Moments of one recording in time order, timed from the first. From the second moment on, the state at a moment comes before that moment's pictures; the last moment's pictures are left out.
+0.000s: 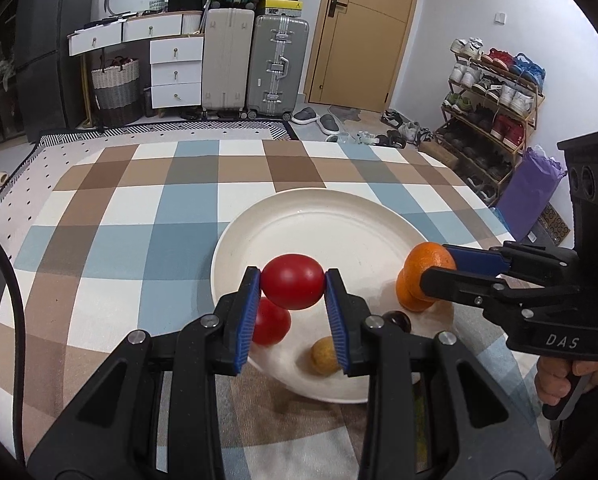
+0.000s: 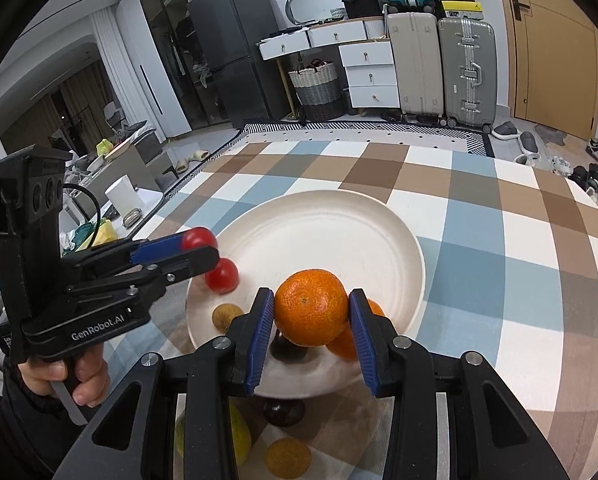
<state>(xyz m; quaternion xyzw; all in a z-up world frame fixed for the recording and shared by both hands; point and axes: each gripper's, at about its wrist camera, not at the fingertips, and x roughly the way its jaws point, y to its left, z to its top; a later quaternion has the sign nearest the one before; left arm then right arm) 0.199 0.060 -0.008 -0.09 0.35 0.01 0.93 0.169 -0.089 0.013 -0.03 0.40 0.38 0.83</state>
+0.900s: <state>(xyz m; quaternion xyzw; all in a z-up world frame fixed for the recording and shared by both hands) 0.222 0.067 -0.032 -0.09 0.37 0.03 0.93 0.188 -0.049 -0.001 -0.07 0.41 0.35 0.84</state>
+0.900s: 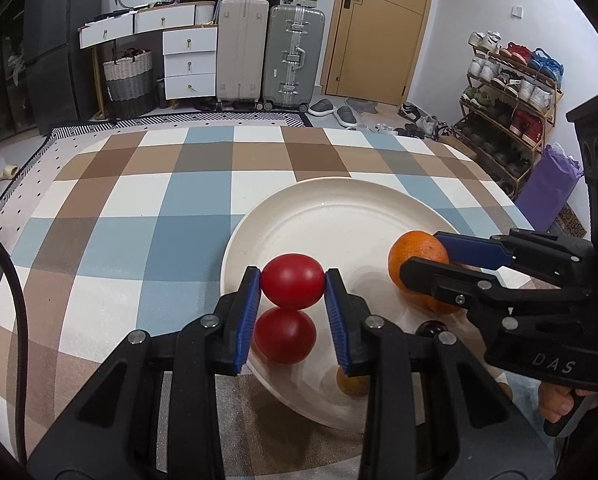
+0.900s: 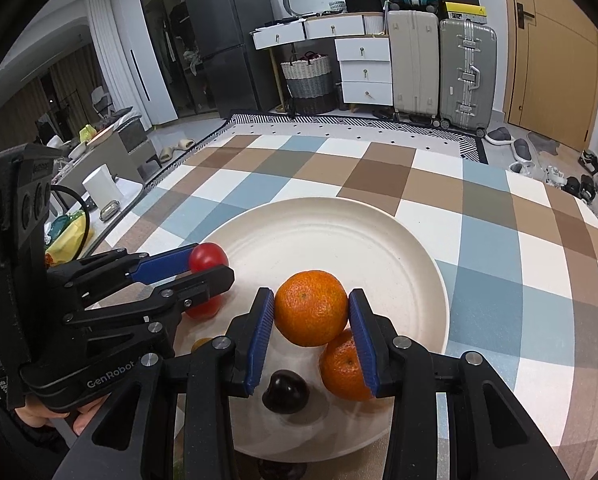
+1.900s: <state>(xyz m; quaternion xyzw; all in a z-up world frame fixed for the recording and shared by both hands) 0.189 0.065 -0.012 -0.09 0.34 0.04 0.93 0.169 -0.087 0.010 -0.06 0.41 0.32 0.85</state>
